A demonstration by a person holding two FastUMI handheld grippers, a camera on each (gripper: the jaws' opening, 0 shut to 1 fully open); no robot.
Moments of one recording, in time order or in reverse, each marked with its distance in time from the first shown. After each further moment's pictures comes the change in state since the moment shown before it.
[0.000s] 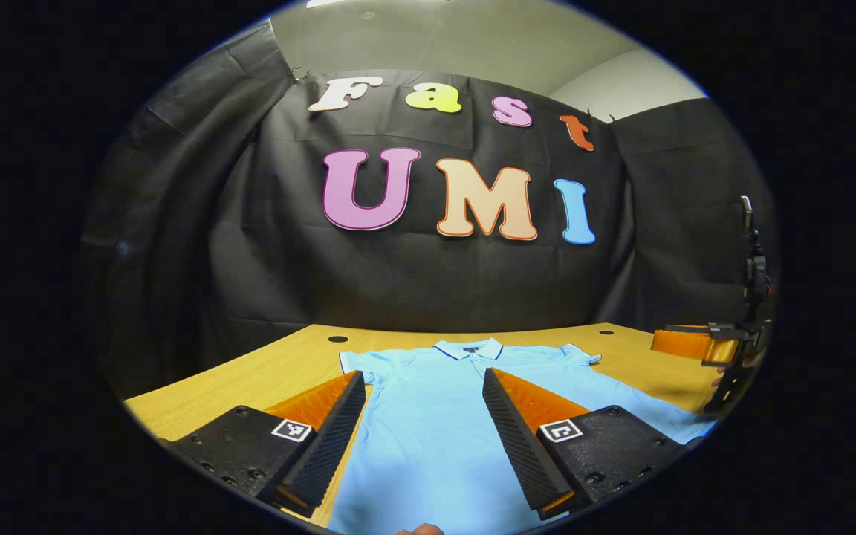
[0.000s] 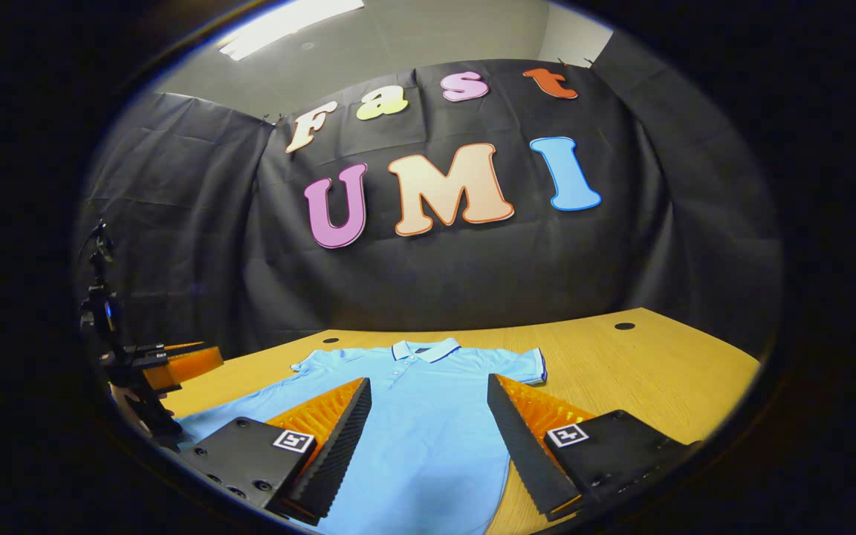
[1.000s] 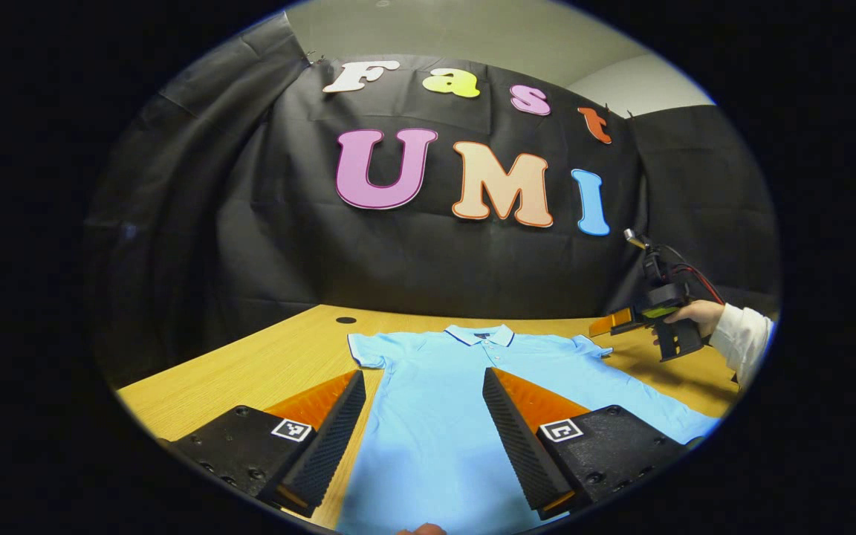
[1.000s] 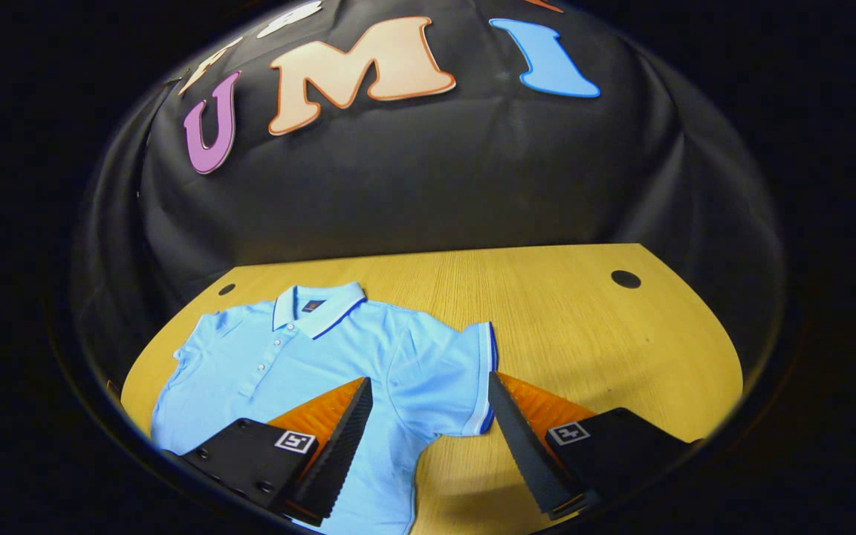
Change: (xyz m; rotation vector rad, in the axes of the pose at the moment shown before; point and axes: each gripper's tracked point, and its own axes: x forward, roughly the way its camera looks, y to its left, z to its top) left arm 0.008 0.019 -0.021 -0.051 0.070 0.029; right arm 0.210 -0.139 -0.071 0.007 0.496 -0.219
